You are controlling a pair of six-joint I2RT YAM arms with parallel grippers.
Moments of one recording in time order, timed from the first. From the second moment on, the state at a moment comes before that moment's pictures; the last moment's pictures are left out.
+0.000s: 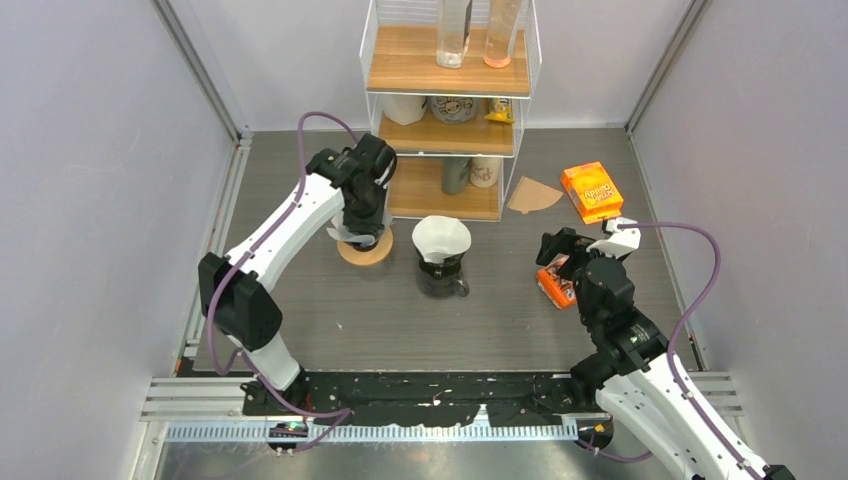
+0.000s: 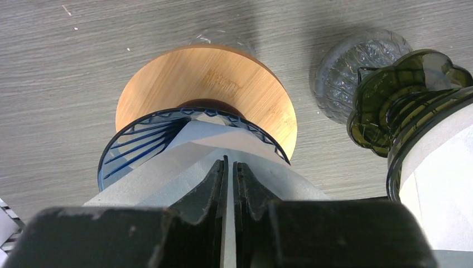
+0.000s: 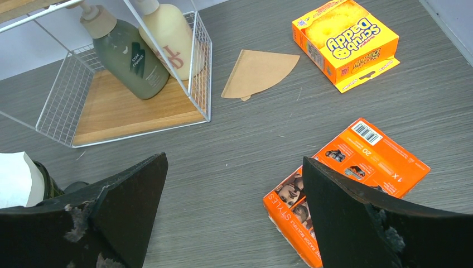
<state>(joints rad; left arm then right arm) -0.55 1.69 1.67 -1.21 -0.11 -0.38 0.49 0.48 0.51 -0.26 0.55 0.42</state>
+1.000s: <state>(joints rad) -0.55 1.69 1.67 -1.21 -0.15 -0.34 0.49 0.49 0.51 -0.27 0.55 0.41</state>
